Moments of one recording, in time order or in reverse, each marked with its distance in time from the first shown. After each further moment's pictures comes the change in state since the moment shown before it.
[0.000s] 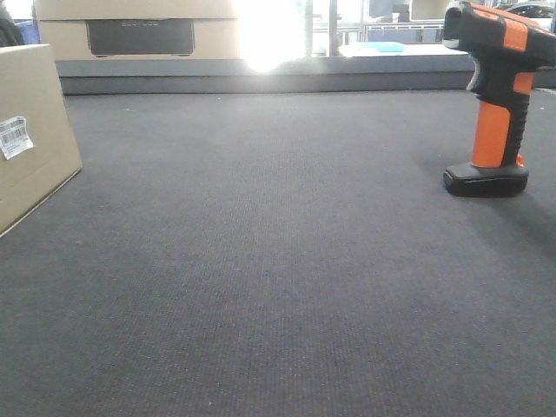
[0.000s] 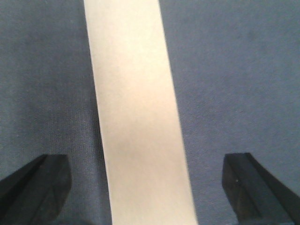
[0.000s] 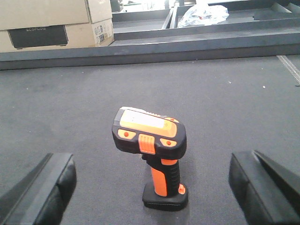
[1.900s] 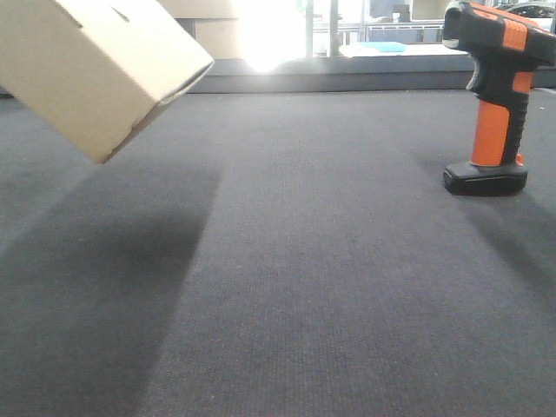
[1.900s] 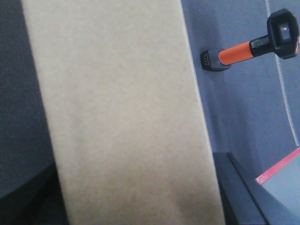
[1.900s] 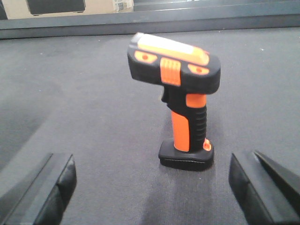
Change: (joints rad) left arm -0.023 -0.071 0.175 -0.630 0.042 0.067; right arm 0.142 0.101 0.402 0.000 -0.499 0.000
